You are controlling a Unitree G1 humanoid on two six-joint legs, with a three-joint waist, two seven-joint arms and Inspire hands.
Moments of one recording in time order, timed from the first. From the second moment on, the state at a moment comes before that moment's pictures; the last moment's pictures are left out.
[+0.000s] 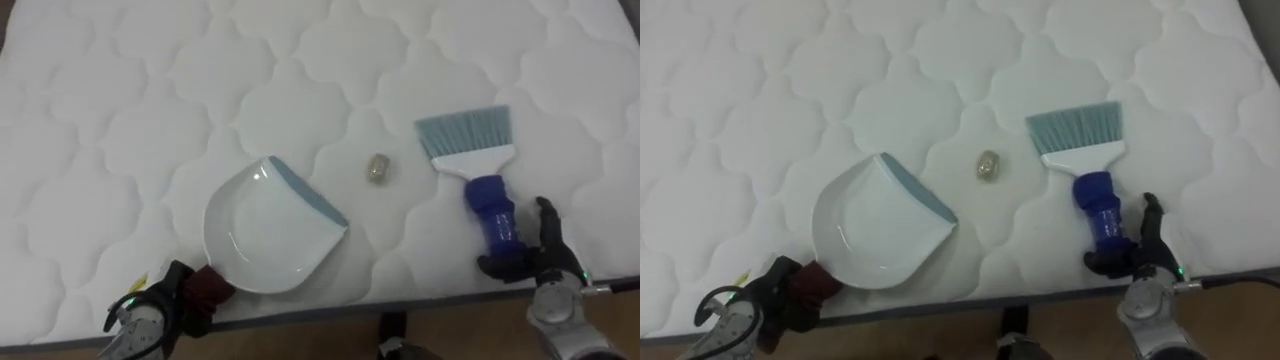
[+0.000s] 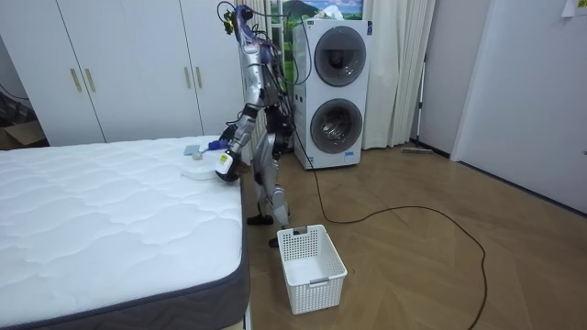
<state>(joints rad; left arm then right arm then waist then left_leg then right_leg) -0.20 0.35 -0.29 1.05 0.38 -0.05 0.18 -0.30 -0.40 0.23 1.11 0.00 -0.17 -0.49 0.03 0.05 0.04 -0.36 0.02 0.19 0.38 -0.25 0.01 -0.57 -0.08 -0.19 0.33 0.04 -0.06</state>
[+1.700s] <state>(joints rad) -0.18 0.48 -0.32 0.88 0.48 0.02 0.16 -0.49 -0.69 0.26 1.24 -0.48 -0.04 -0.35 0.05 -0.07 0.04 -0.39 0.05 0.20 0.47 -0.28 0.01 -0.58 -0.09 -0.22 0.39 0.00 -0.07</state>
